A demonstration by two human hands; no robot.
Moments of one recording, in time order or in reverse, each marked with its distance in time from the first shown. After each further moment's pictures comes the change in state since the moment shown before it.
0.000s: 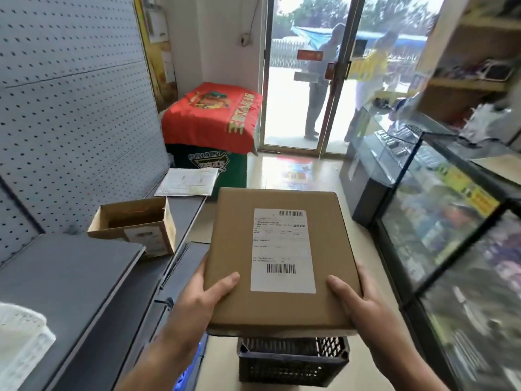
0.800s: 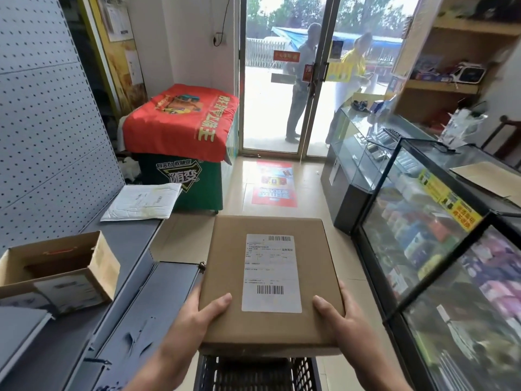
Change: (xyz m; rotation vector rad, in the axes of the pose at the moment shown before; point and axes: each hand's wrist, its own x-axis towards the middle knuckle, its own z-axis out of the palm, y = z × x) left_hand 0.152 -0.027 0.091 -0.004 -0.130 -0.029; right_hand 0.150 0.053 -0.067 -0.022 0.053 0.072
